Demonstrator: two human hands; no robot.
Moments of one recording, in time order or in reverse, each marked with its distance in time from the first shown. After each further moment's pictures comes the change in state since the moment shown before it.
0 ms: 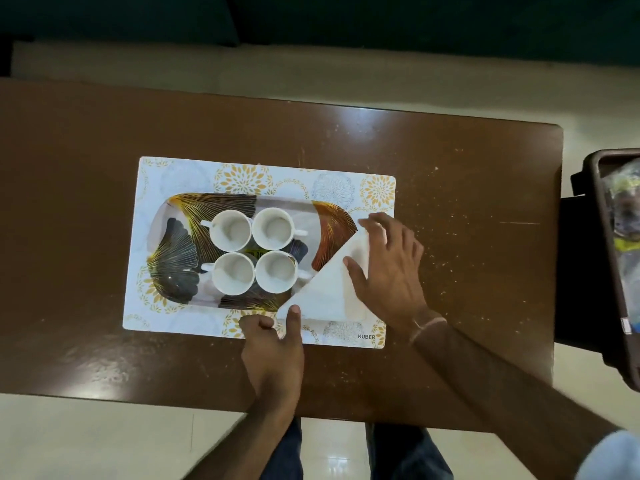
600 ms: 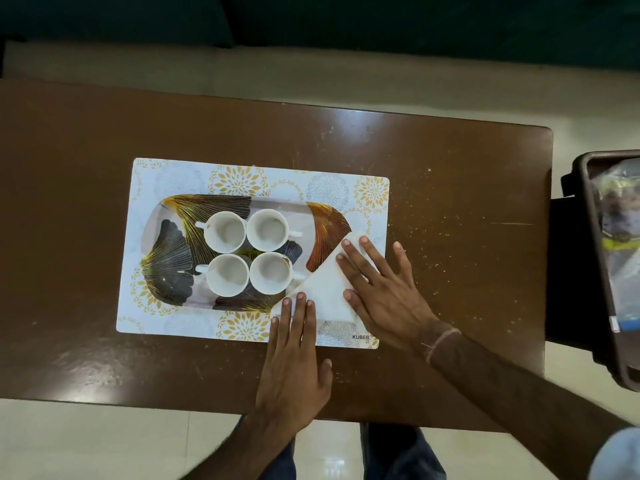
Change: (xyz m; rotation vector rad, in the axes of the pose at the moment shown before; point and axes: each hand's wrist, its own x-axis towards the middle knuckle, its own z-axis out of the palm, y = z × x) left_hand -0.009 -0.029 0.004 0.694 -0.479 0.807; right_hand -0.029 0.041 0.009 -0.307 -0.328 -0.389
